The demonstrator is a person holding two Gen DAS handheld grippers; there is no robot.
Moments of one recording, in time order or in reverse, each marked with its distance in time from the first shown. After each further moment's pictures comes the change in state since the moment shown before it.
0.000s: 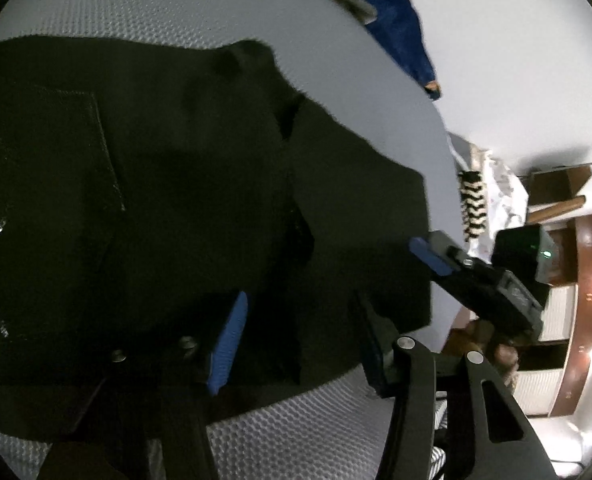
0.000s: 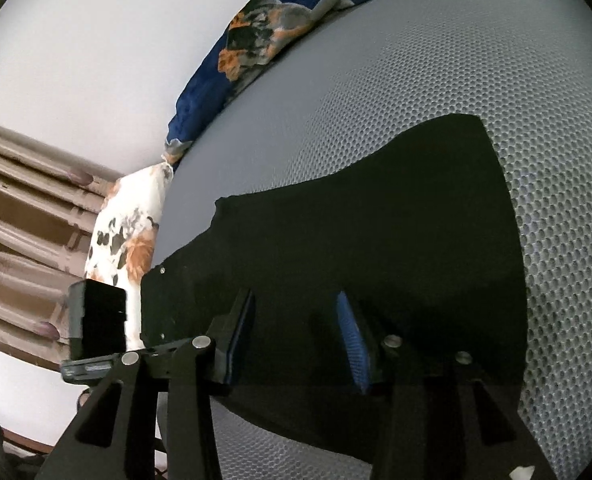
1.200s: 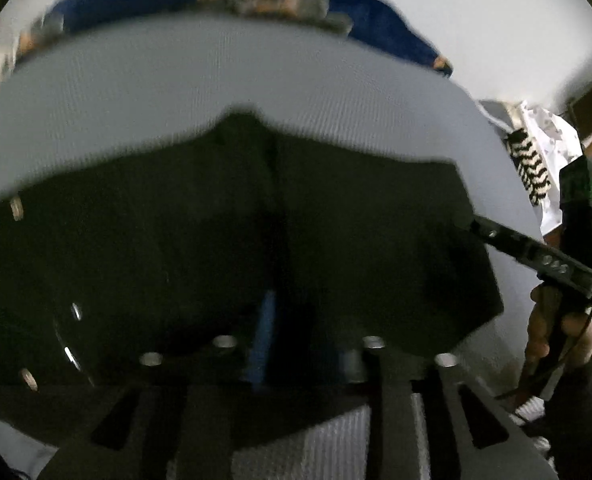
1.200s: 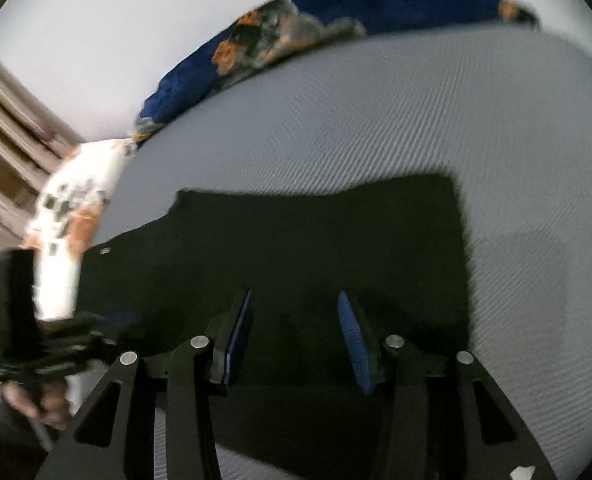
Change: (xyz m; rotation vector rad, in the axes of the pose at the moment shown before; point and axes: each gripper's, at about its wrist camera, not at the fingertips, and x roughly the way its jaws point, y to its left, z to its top) left arm -0.013 -0.055 -0.003 0.326 -0.170 0.322; right arm 0.003 0.023 -0.001 -0.237 -0.075 -0.299
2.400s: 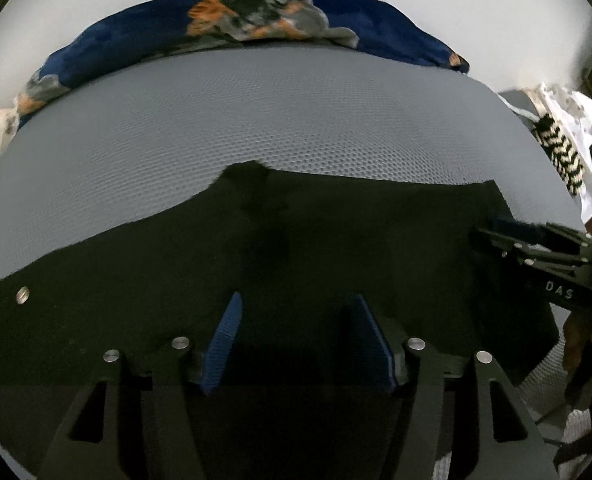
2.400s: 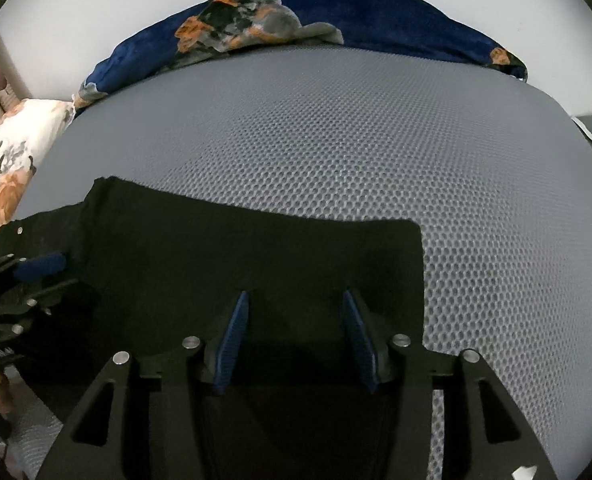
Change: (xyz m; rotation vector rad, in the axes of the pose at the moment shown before) left arm 0.031 -0.005 0.019 0.085 -0.061 0.149; right arm 0.032 0.004 0.015 -0.131 0.032 -0.267
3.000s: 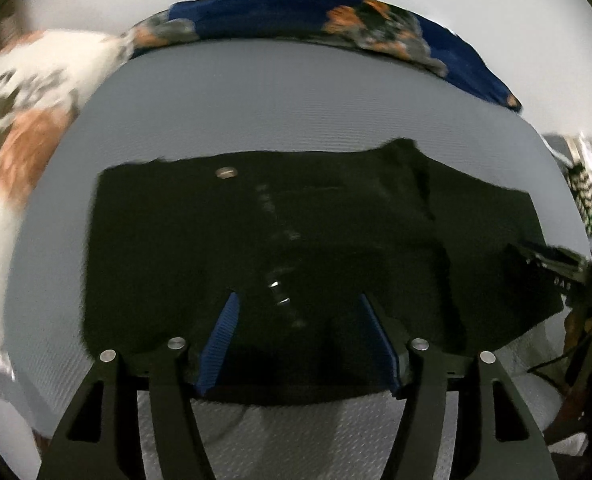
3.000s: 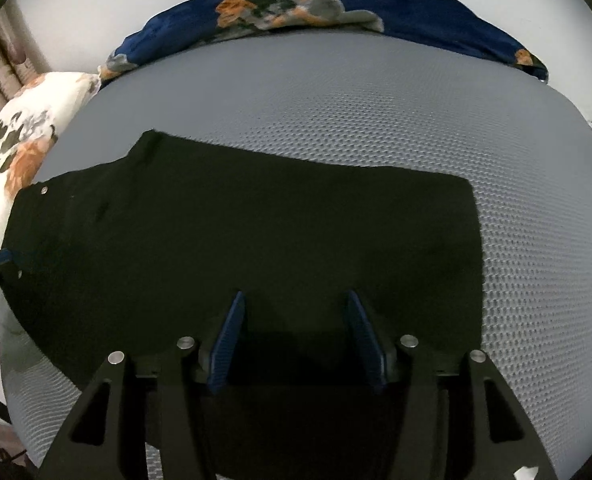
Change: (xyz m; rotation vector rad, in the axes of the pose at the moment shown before) left arm -0.089 0.117 -0.081 -0.221 0.001 0.095; right arm -0.008 0.042 -0.028 -0.056 0.044 0.038
